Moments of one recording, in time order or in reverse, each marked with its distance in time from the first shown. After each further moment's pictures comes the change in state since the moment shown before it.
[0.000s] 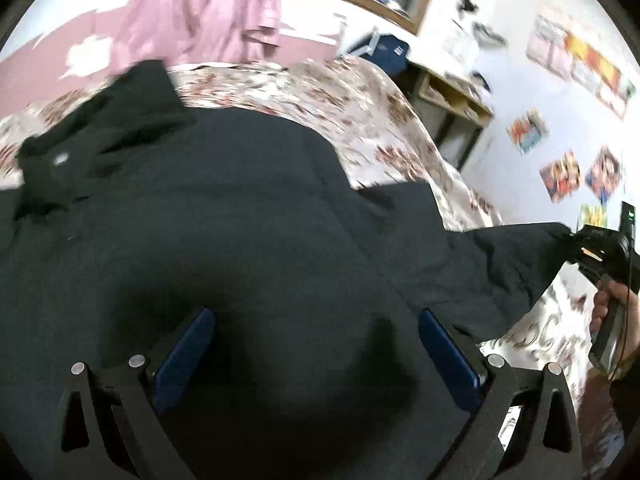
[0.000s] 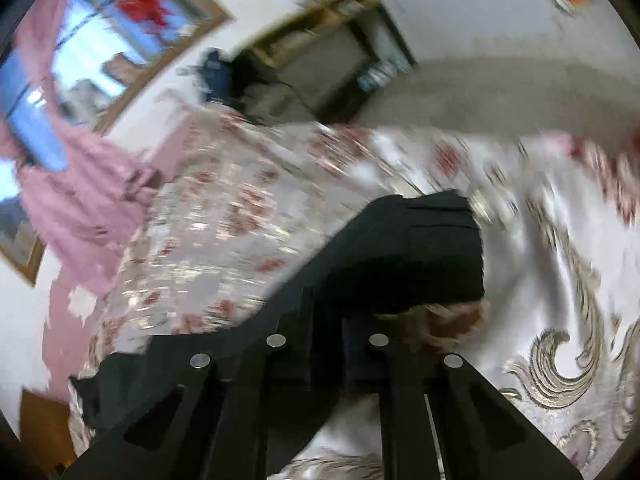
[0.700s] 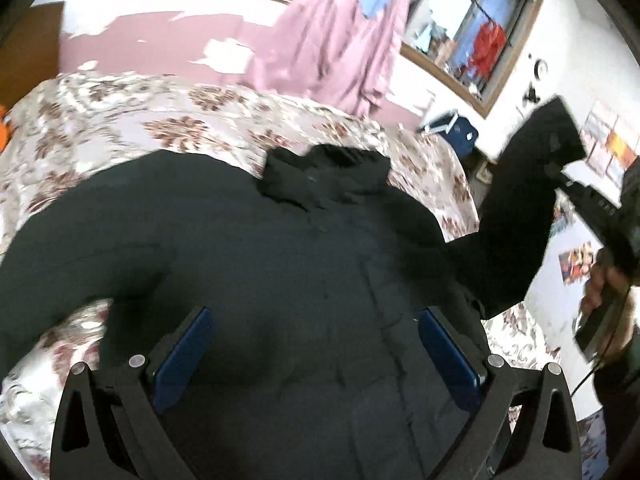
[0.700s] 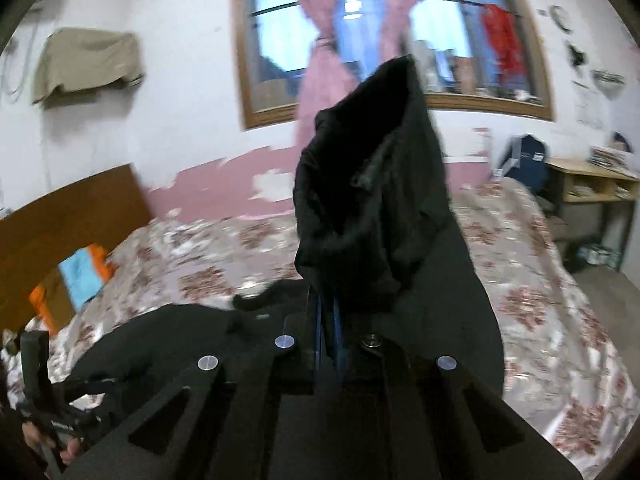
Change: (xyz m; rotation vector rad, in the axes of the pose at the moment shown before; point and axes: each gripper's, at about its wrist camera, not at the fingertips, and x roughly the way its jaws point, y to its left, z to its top) left arm -0.257 0.185 -0.060 -0.257 -0.129 0.102; right arm -0.187 0.352 -0.142 -0.807 -0.038 0.539
